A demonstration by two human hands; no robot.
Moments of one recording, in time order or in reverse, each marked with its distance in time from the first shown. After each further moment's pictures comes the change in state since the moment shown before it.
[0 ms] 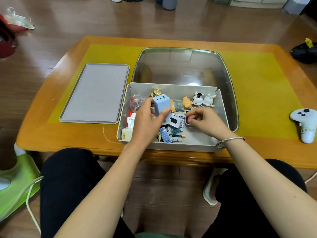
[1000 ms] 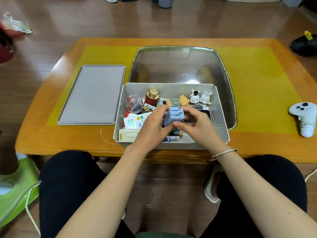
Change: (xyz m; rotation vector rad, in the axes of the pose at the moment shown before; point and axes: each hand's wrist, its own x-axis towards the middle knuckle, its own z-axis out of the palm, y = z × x) left_hand -0.011 -0.004 0.017 0.101 -0.309 0.231; right_hand -0.036 -0.016 0.021 0.354 0.079 -0.278
